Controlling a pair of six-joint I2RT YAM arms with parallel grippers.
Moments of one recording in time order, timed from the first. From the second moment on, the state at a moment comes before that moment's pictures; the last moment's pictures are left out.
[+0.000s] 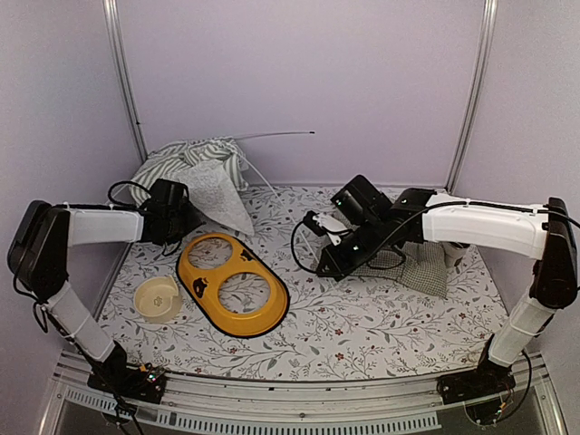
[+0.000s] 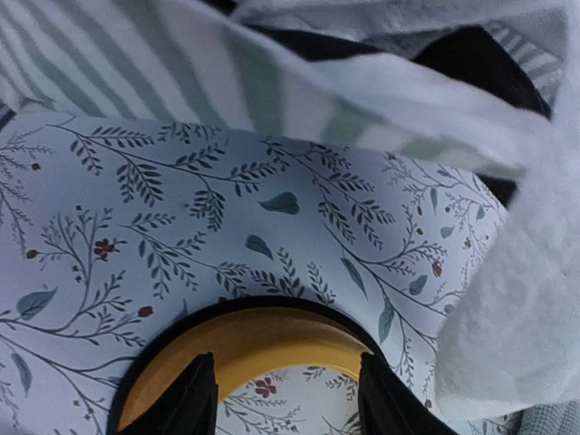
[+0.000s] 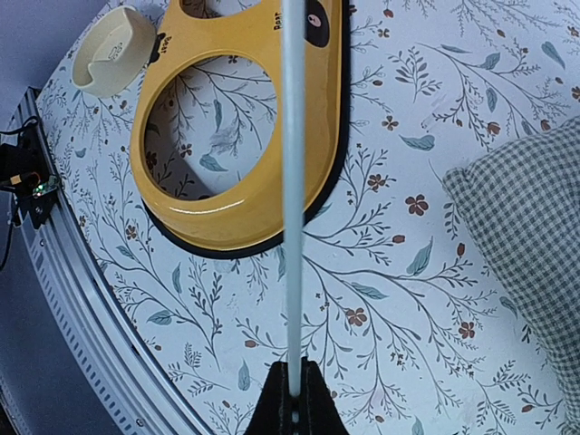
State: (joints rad) left arm -0.35 1.63 0.95 -0.02 -0.31 -0.79; right arm 0.92 1.67 1.34 -0.65 -0.18 0.22
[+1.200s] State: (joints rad) left arm -0.34 1.54 0.69 0.58 0.05 -0.81; right arm 0.92 1.68 1.38 -0.67 -0.19 0.20
